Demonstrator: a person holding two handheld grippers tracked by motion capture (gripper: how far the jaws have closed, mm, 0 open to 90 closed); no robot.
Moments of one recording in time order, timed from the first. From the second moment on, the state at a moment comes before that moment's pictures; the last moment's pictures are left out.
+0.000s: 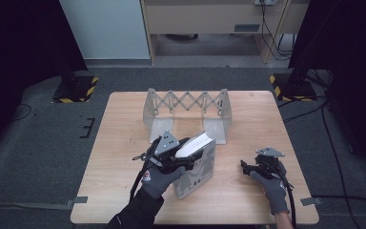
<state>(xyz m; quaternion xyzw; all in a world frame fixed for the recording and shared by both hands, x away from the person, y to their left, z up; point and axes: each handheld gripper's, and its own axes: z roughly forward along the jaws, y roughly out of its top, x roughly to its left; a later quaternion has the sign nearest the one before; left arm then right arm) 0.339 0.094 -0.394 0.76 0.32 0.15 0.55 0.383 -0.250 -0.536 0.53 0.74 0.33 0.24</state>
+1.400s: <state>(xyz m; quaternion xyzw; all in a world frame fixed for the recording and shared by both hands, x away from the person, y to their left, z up) 0.406 0.200 -0.330 0.65 0.46 0.31 0.52 0.384 -0.250 -0.539 0.54 0.74 0.32 0.23</state>
